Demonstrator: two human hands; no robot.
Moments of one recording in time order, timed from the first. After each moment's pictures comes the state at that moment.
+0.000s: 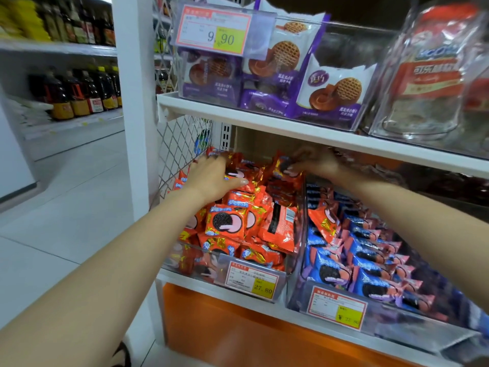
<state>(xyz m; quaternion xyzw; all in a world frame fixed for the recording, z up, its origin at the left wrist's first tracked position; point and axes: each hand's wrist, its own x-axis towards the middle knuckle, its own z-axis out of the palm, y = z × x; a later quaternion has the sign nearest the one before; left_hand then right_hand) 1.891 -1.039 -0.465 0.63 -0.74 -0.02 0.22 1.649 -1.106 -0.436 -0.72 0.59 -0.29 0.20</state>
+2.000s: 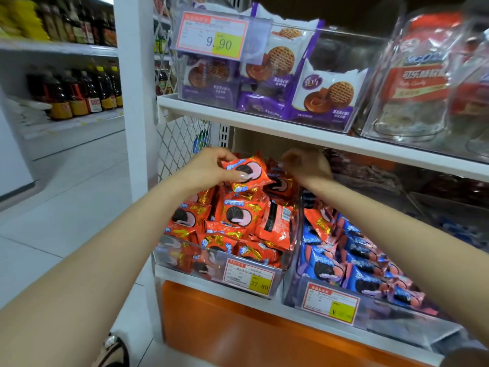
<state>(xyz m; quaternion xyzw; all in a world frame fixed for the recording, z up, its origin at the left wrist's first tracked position) 1.897 -1.019 -0.443 0.50 -0.69 -0.34 0.39 1.680 -1.064 -0.441 -0.73 0.63 -0.27 -0.02</state>
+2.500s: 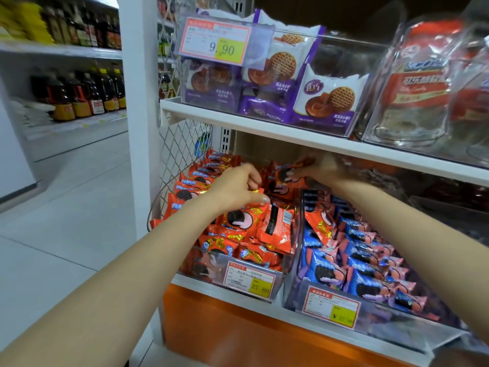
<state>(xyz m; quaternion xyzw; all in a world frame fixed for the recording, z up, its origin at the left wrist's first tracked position) 1.860 -1.019 -0.460 0.52 -0.77 -0.22 0.31 1.655 -1.063 -0.427 -0.68 0.61 -0.33 0.24</state>
